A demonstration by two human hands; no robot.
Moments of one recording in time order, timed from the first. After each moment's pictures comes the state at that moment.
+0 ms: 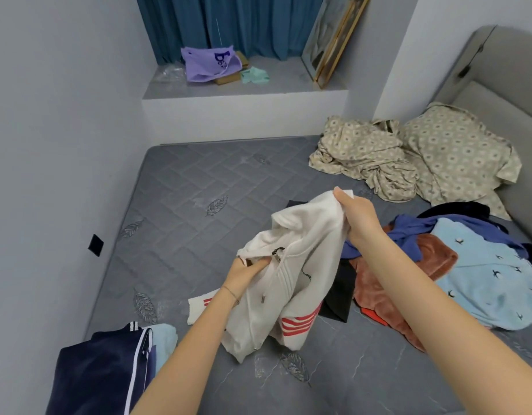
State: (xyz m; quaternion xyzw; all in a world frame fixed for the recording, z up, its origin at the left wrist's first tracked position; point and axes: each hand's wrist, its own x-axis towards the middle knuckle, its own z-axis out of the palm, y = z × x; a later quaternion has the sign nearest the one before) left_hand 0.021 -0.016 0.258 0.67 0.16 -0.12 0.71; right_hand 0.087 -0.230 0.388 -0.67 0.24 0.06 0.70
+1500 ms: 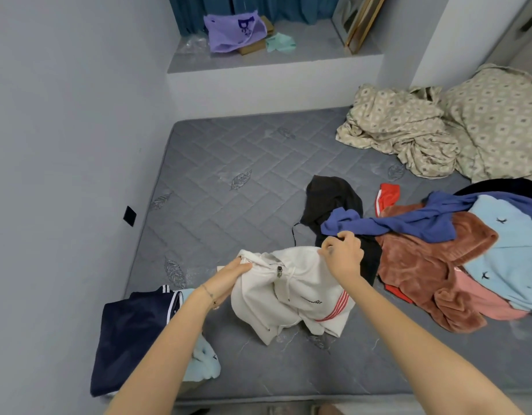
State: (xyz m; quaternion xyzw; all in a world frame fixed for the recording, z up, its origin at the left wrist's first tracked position) left_hand -0.051 0.068 0.246 0.64 0.18 -0.29 0.69; right_hand 0.020 -0.194 0.220 -0.96 0.07 0.06 0.25
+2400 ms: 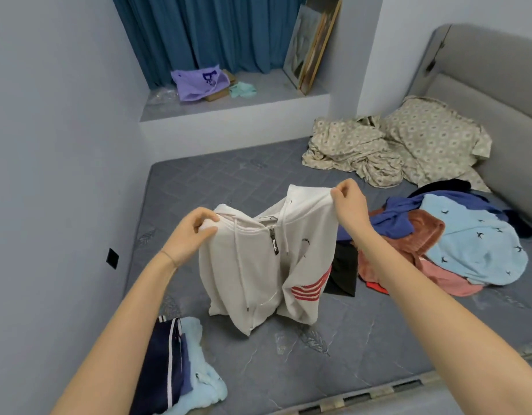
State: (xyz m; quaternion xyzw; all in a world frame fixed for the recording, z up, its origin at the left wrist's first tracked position) left_hand -0.041 0.119 0.391 0.84 -0.07 -0.02 0.54; right_hand -0.009 -0.209 0.397 -0.85 0.10 -0.12 0.50
